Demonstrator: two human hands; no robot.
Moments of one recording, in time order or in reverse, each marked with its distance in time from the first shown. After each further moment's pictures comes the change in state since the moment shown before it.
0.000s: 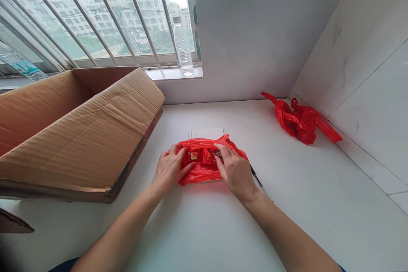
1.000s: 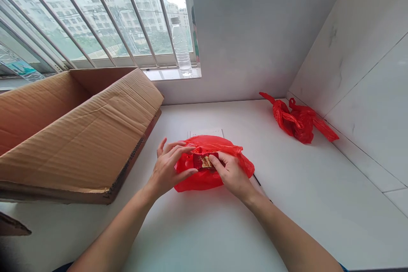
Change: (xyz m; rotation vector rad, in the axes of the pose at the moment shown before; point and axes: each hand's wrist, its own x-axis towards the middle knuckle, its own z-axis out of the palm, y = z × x) left_hand -0.004 0.004 -0.026 -0.334 0.219 0.325; right_hand 0.002 -0.015 -0.011 0.704 -0.250 0.350
